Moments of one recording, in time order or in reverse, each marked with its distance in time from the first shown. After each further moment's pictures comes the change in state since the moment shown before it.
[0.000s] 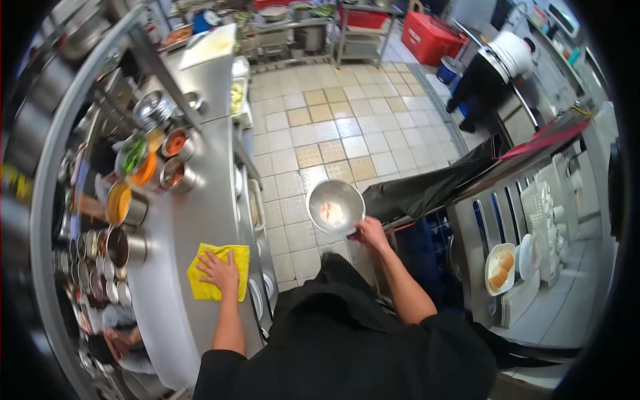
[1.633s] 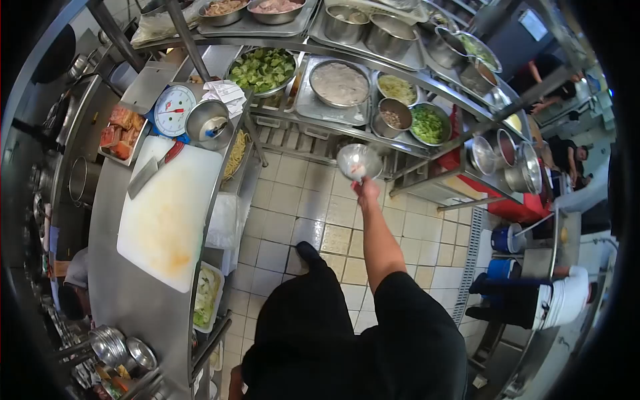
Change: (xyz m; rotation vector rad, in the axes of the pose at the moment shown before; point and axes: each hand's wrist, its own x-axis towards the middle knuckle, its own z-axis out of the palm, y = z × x) left_hand 0.446 0.616 0.075 -0.928 -0.798 -0.661; right_hand 1.353 -0.647 0.310 0.249 0.226 0.038
